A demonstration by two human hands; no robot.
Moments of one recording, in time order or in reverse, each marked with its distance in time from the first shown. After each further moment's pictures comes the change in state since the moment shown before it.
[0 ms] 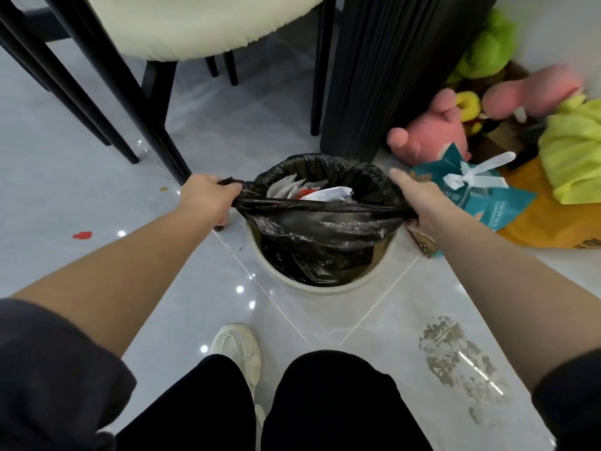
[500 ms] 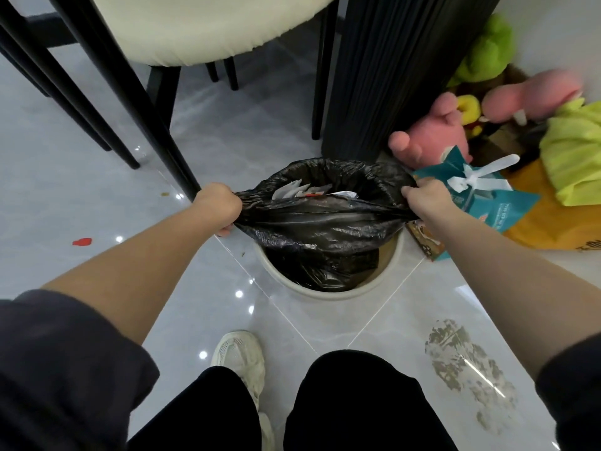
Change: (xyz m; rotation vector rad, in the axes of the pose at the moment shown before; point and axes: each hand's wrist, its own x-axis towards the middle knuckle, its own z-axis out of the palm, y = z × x) left_hand 0.014 0.001 0.005 0.268 -0.138 -0.048; right_hand 0.017 0.003 -0.003 -0.458 0.118 -0.281
